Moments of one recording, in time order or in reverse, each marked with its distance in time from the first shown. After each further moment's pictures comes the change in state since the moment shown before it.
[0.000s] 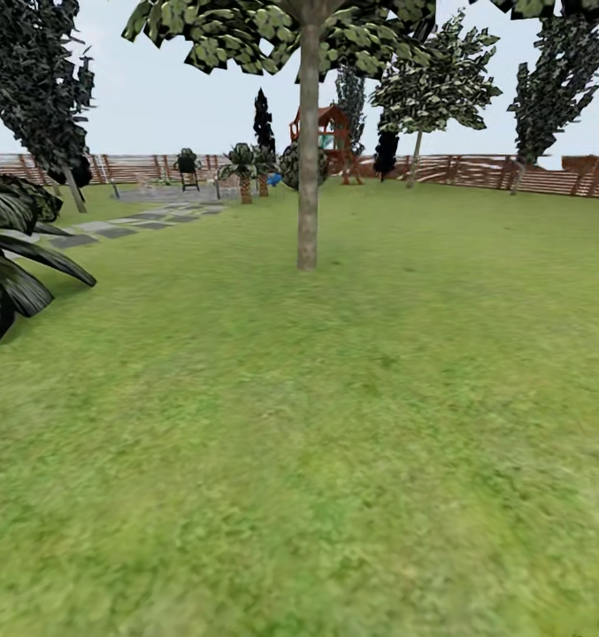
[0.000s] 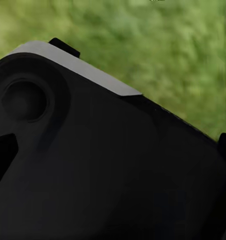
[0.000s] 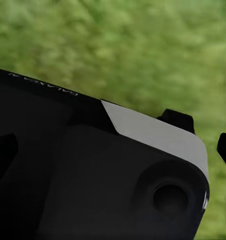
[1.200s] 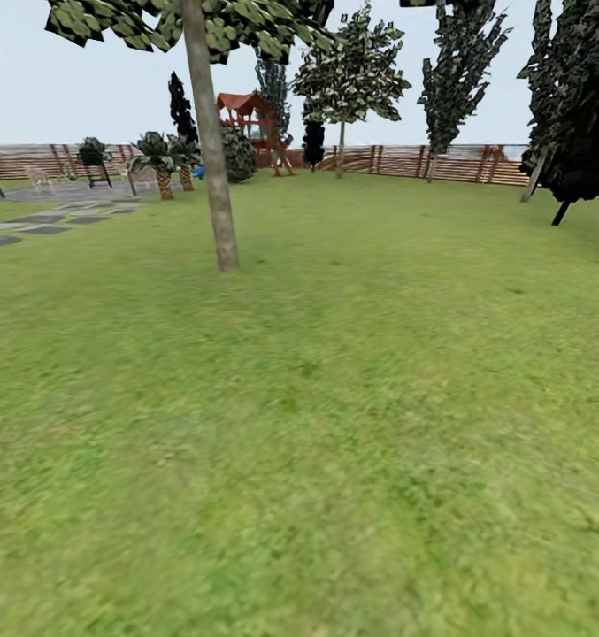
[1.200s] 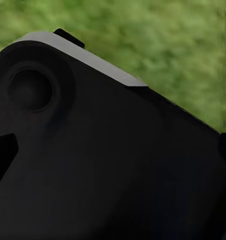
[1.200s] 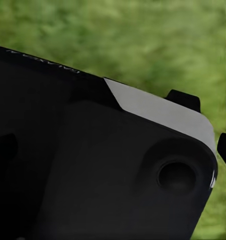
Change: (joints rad) left arm 0.000 0.000 0.000 0.001 0.001 0.000 0.000; right arm 0.000 0.000 0.007 0.034 0.002 -0.002 -0.003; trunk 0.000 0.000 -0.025
